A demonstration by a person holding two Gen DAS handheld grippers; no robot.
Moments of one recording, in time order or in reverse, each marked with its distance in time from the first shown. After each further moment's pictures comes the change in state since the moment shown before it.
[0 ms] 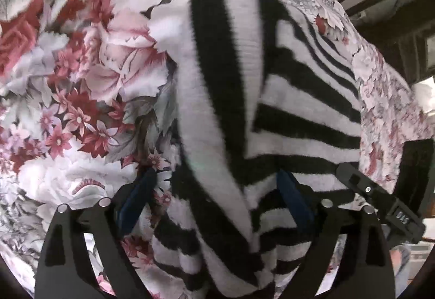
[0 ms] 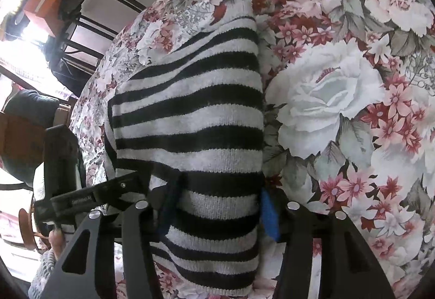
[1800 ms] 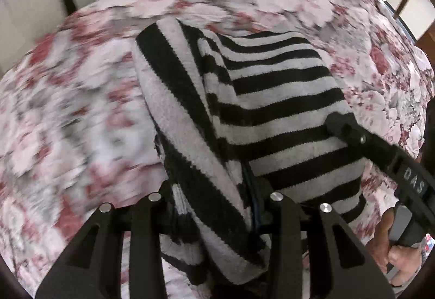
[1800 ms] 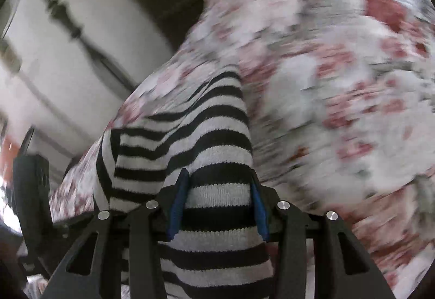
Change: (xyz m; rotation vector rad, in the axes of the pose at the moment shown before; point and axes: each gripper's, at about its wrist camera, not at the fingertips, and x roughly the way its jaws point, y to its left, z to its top) left arm 0.134 -0.585 -0.117 0.795 -0.029 -0.042; right arm -0.409 -0.355 -0.092 0.439 -0.673 -0.403
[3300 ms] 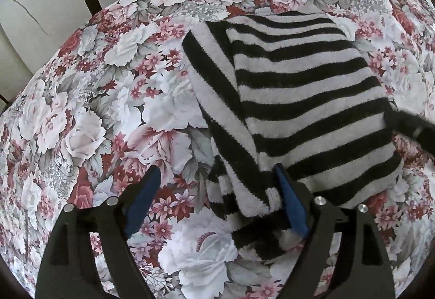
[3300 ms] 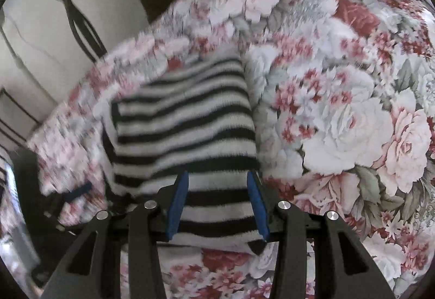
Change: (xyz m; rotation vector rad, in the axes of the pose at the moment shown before) left arm 0.017 -0.016 -0.040 0.035 -0.028 0.269; right arm 0.000 0.016 -0.029 -0.222 0.177 -0.251
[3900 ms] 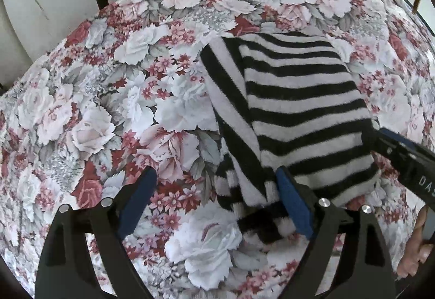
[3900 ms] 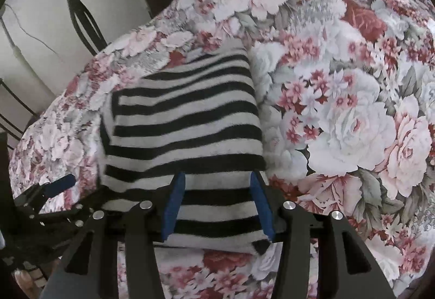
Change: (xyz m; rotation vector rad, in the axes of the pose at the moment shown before) left arm -0.029 0.019 0.003 -0.059 -0.001 -0.070; right arm -0.020 0.011 0.005 -0.004 -0.044 0.007
